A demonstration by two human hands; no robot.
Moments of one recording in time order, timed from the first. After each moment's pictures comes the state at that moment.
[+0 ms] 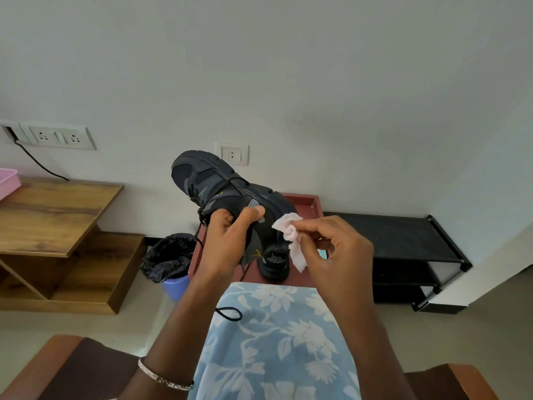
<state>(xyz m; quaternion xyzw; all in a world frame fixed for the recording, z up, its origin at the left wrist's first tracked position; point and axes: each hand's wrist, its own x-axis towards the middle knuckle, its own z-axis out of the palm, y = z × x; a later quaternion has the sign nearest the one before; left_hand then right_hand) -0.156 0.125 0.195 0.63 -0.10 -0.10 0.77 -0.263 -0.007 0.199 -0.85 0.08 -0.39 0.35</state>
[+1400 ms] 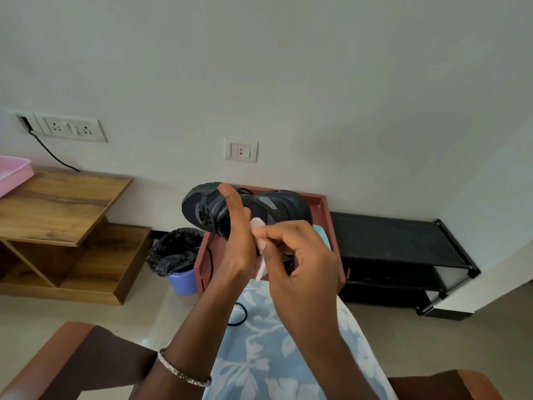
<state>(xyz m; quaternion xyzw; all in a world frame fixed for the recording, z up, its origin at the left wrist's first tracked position) -0.171 0.120 0.202 0.56 -0.03 -0.21 0.81 -0.258 0.060 0.203 -0.82 0.03 -0.39 0.42</state>
